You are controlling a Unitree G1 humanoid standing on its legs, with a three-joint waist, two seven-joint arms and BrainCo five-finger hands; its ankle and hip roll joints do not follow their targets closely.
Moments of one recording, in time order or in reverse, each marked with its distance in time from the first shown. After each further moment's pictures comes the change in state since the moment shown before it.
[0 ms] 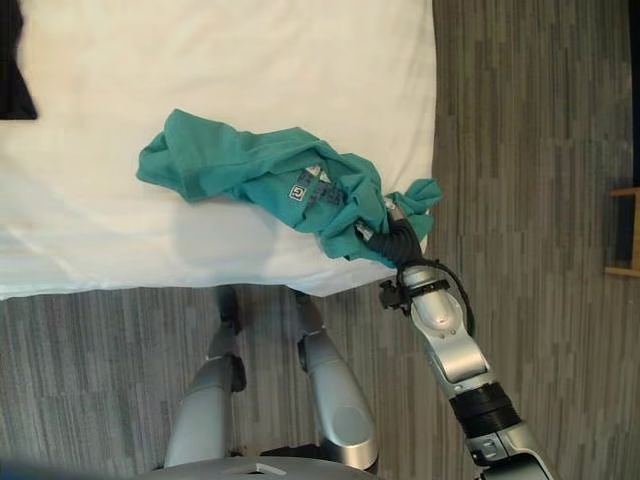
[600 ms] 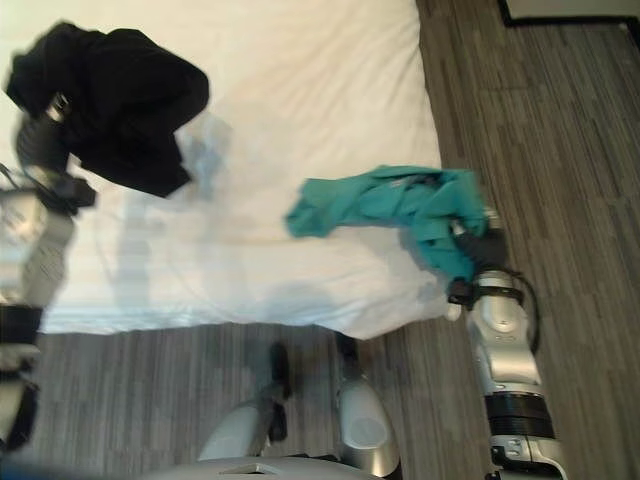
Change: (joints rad) left arm 0.804 -0.394 0.431 -1.059 -0.569 -0.197 -0.098; right arm 0.067 -0.005 -0.469 0.044 0.103 0.094 -0.124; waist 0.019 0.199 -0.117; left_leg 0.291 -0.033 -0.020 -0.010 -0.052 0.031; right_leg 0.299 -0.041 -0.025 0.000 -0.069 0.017
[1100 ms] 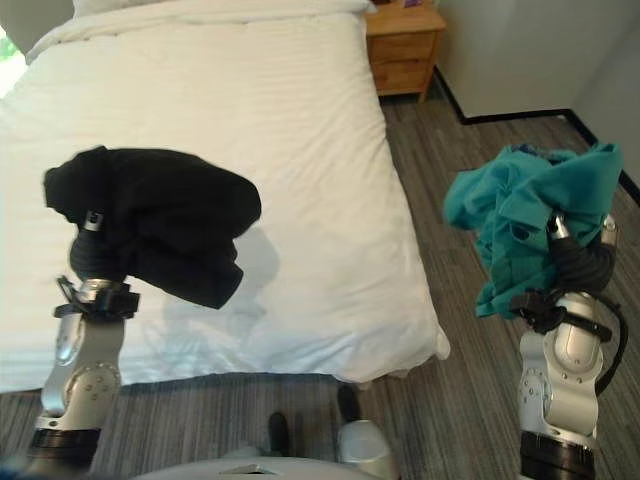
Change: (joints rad) left arm 0.333 -0.388 0.058 -0.240 -0.069 0.017 -0.086; right arm 0.200 0.106 -0.182 -0.207 0.119 -0.038 0.033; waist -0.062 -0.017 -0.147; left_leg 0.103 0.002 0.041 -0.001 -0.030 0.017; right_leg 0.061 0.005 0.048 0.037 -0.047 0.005
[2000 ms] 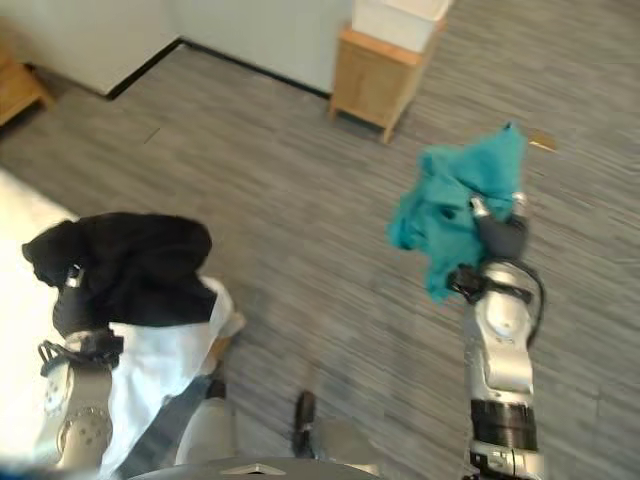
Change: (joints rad) left arm 0.225 -0.167 0.129 0.060 0.042 -0.002 0.007; right arm -0.196 -0.049 0.237 0.041 -0.097 0.021 0.002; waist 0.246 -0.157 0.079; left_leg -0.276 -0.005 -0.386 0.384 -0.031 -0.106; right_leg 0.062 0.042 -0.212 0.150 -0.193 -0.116
